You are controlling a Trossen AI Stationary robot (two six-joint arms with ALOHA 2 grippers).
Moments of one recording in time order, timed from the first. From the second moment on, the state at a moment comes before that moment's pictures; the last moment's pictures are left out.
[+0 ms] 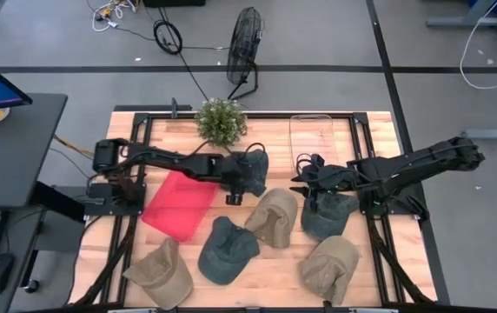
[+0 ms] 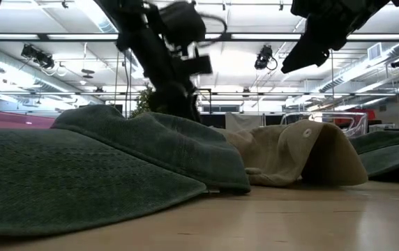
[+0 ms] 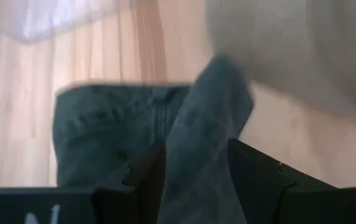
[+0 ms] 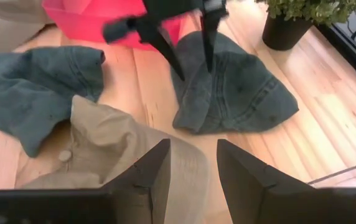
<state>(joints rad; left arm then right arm) 0.08 1.81 1.13 -0.26 -0.16 0.32 0.16 1.07 0.74 -0.36 0.29 0.26</state>
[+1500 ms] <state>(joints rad) -0.28 1.28 1.16 -0.96 -0.52 -0.53 0.17 1.08 0.74 -0.41 0.30 0.36</state>
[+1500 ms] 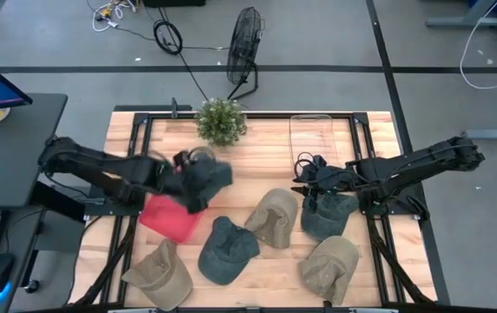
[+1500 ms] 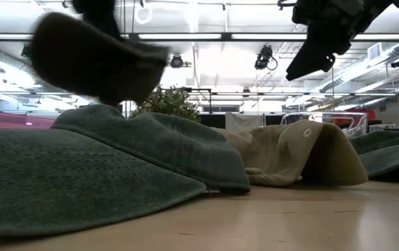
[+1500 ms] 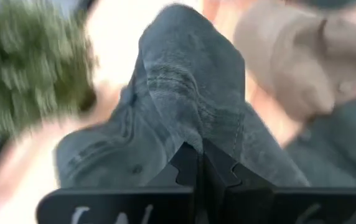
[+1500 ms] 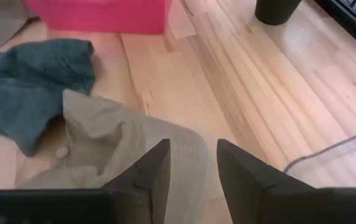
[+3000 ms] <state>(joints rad) -0.43 1.33 0.92 -0.44 -0.35 -0.29 0.17 1.31 0.74 -0.25 0.25 0.36</state>
